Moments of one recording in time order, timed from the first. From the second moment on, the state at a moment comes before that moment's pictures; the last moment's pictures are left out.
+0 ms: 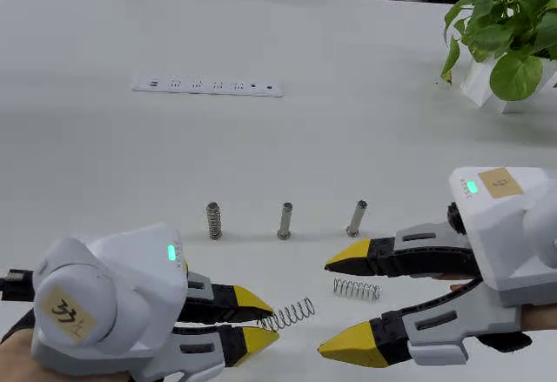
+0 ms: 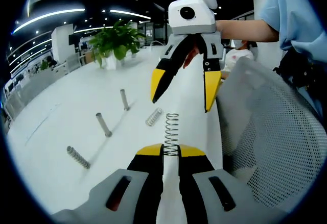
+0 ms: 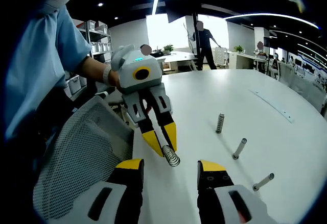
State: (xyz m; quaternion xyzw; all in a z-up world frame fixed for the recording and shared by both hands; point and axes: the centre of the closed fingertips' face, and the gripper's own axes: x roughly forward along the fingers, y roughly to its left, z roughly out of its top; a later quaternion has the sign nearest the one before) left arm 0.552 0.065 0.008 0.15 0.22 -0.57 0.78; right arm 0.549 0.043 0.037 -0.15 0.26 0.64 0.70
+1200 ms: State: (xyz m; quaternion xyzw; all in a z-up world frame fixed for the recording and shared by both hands) left arm 0.549 0.057 0.007 0.16 0.22 -0.59 0.76; right arm 0.544 0.046 0.034 -0.21 0.24 0.66 0.68
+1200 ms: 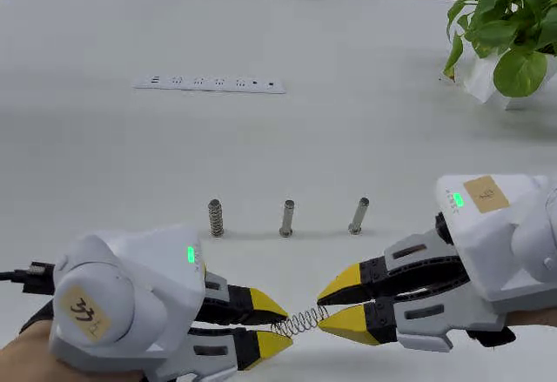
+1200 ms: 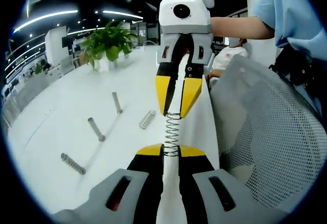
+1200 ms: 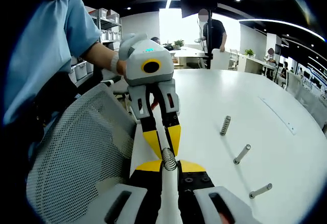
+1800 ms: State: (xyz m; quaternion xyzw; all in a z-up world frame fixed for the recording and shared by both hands) left arm 0.549 0.050 0.005 0.16 0.22 -0.59 0.76; right arm 0.541 0.053 0.042 -0.25 0.22 0.67 0.67
